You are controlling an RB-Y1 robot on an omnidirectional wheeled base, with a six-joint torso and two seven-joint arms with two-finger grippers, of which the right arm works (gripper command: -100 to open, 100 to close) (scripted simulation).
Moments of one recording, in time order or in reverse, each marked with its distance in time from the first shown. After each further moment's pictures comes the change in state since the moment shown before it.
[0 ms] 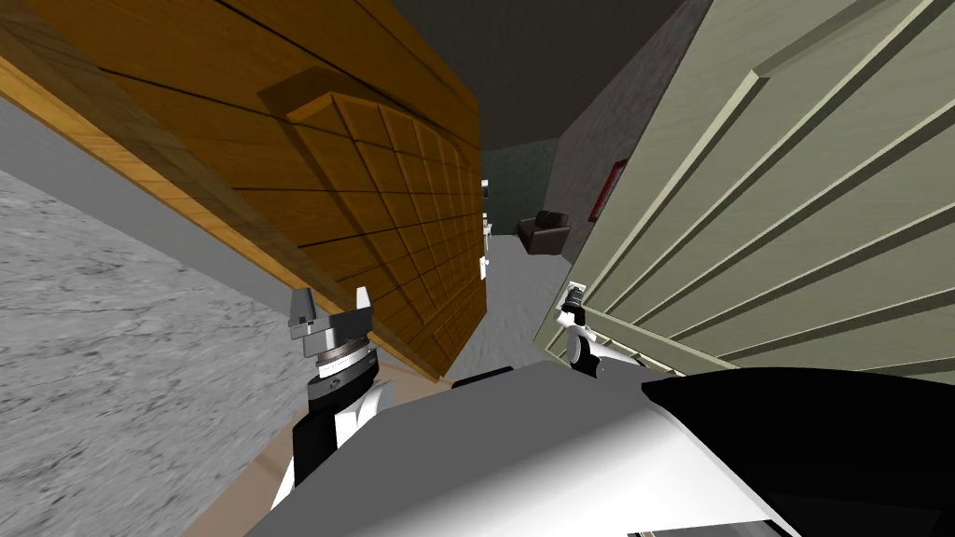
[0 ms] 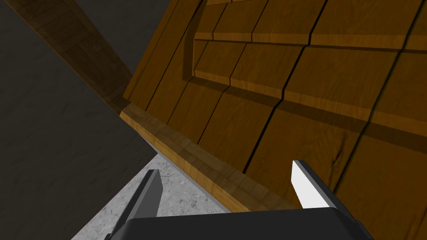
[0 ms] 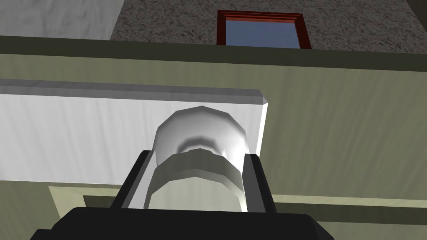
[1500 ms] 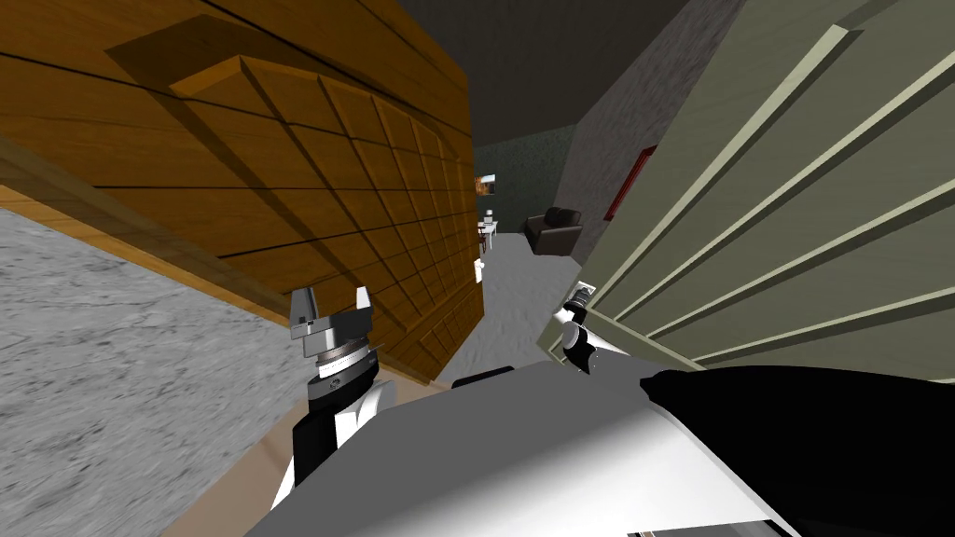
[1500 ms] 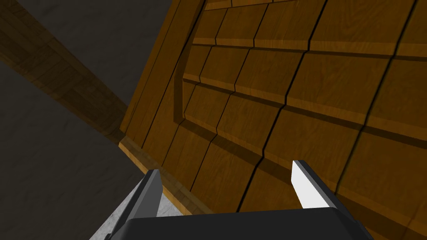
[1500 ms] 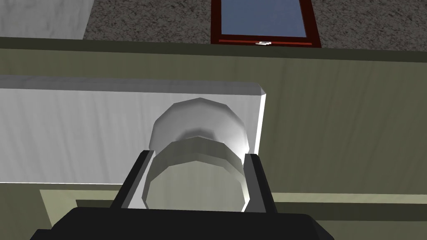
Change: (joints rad) arm -0.087 0.006 -0.180 0.077 -0.044 -0.121 0.164
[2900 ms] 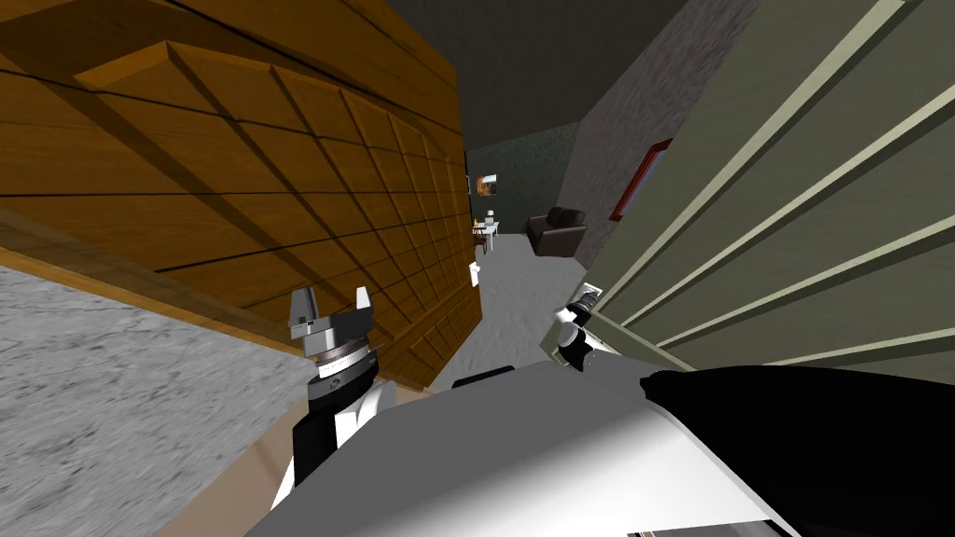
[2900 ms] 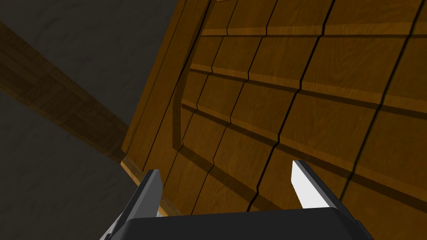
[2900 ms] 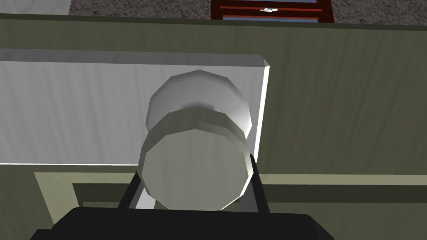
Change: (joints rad) arm -0.012 0.055 -0.140 -0.083 -0.039 -0.024 0.129
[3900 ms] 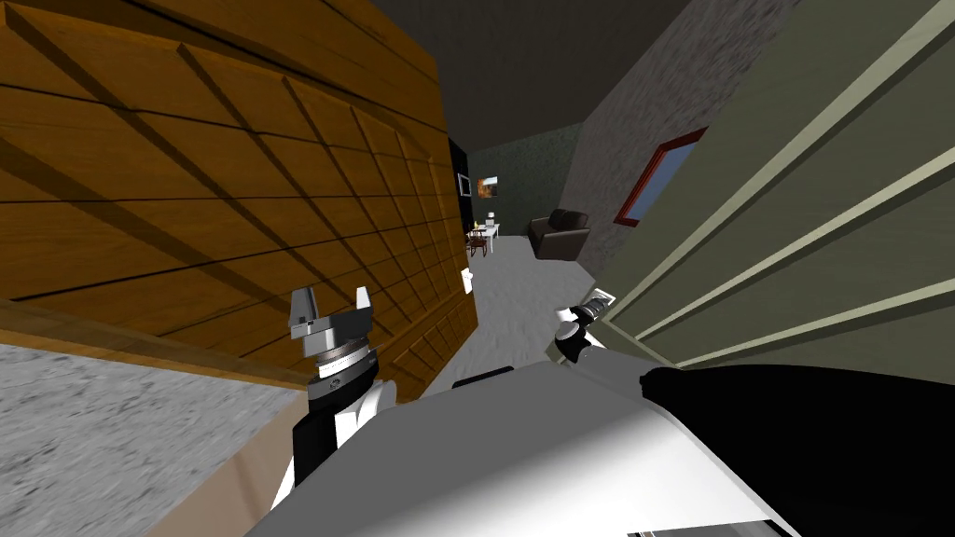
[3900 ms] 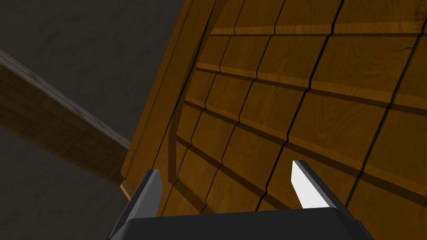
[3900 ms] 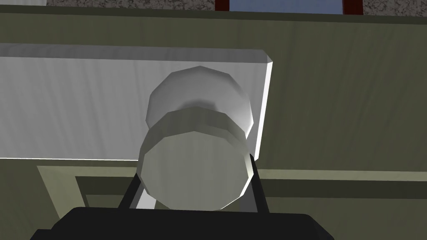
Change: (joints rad) arm -0.048 0.021 -0.169 0.002 -0.044 -0.087 0.146
